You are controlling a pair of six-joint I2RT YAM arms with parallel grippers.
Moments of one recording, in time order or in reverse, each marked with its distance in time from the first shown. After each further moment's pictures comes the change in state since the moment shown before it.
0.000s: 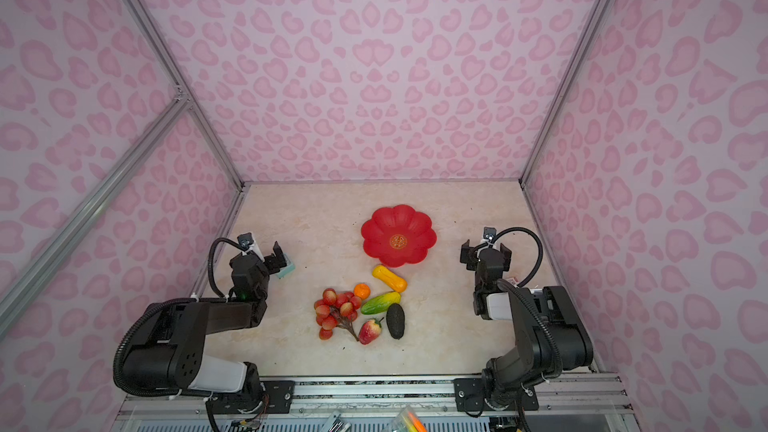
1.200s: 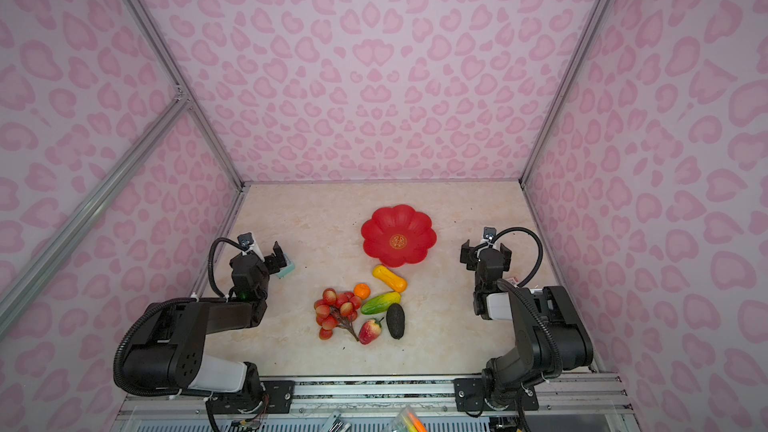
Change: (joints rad) left arm 0.000 0.000 0.001 0.000 0.000 0.000; right arm 0.000 -0.002 -0.002 0.001 0.000 0.000
